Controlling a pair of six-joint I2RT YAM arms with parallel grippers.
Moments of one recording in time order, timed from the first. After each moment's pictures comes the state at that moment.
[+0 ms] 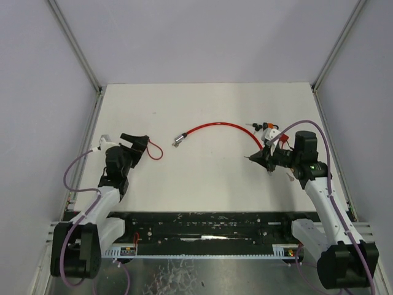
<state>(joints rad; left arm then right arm) -0.03 1.04 0.35 0.33 -0.02 -1.05 0.05 0.90 0.67 -0.40 -0.95 -0.58</state>
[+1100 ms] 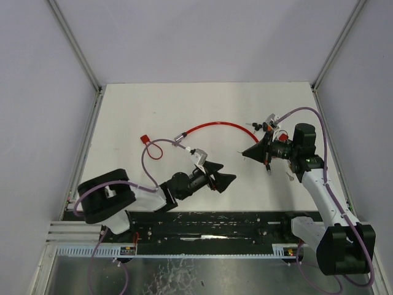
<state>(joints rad) -1.09 1.55 0.41 1.18 -0.15 -0.56 0.04 1.02 0.66 -0.11 -1.13 0.01</state>
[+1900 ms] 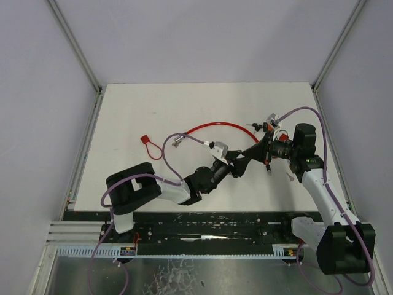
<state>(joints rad) -1.14 1.84 0.75 1.29 -0.39 -0.36 0.04 1.02 0.66 -0.07 -1.14 0.08</state>
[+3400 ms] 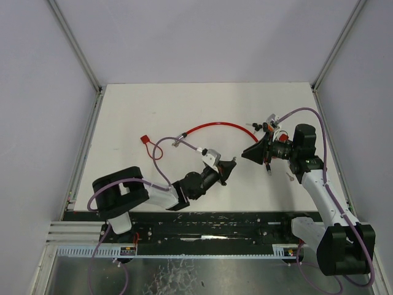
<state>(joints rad) -1.14 1.73 0.60 1.23 -0.35 -0.29 0.04 1.02 0.65 -0.05 -1.14 0.08</state>
